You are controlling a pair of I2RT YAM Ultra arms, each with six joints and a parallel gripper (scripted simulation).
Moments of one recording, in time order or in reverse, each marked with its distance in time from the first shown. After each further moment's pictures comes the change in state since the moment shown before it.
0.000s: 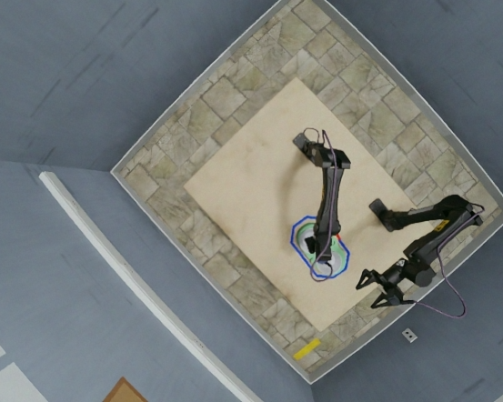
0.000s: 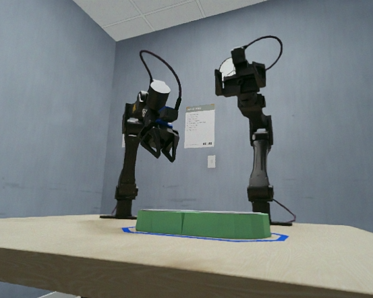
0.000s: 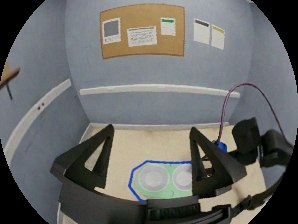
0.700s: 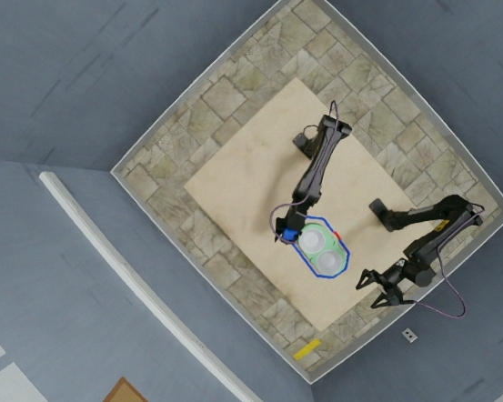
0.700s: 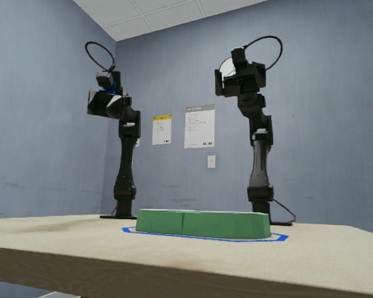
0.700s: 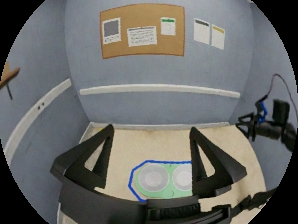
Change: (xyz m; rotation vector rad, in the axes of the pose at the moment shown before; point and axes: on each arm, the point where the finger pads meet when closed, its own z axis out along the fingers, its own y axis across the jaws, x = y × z) left arm 0.000 0.000 0.000 0.000 0.002 0.000; right arm 0.026 -0.158 -0.152 0.428 -0.417 0.359
